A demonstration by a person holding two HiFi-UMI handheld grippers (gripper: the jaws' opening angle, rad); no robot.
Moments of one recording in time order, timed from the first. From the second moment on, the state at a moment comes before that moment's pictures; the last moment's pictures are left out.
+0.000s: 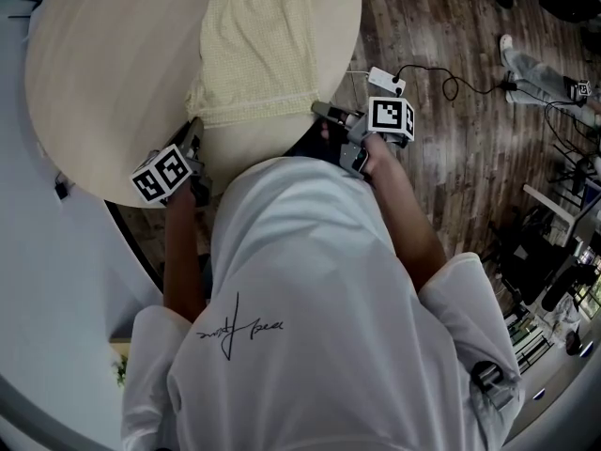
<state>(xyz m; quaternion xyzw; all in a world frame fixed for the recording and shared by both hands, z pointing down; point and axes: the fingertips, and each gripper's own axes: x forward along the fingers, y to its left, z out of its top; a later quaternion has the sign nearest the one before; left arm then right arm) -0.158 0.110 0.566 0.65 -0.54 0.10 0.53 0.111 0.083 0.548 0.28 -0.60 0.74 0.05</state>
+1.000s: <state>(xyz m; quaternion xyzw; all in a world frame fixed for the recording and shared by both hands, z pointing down) -0.161 0.091 0.504 0.68 -0.51 0.01 0.53 0.110 0.074 0.490 0.24 -0.61 0.75 0.02</state>
